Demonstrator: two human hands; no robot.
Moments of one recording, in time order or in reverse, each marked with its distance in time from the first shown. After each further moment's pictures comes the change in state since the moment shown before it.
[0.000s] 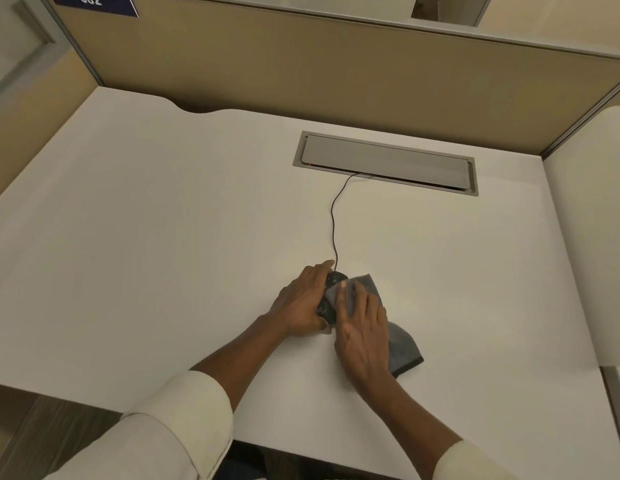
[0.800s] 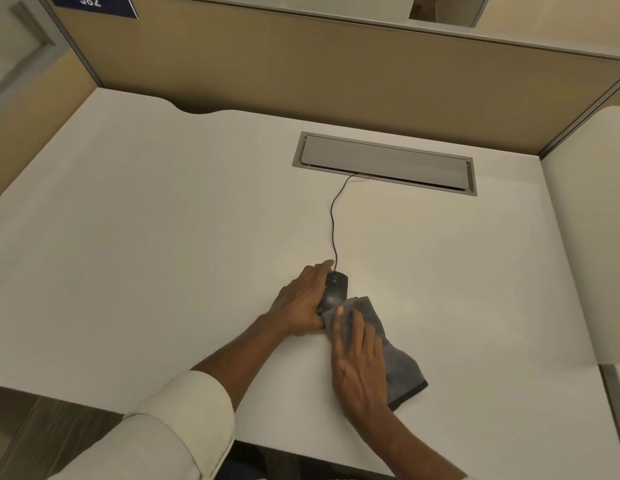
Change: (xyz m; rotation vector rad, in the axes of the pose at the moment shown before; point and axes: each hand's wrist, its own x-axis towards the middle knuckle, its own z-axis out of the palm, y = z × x) left_hand -0.003 0.002 -0.005 -0.025 0.000 0.010; right_hand -0.049 -0.009 0.011 -0.120 -0.059 -0.054
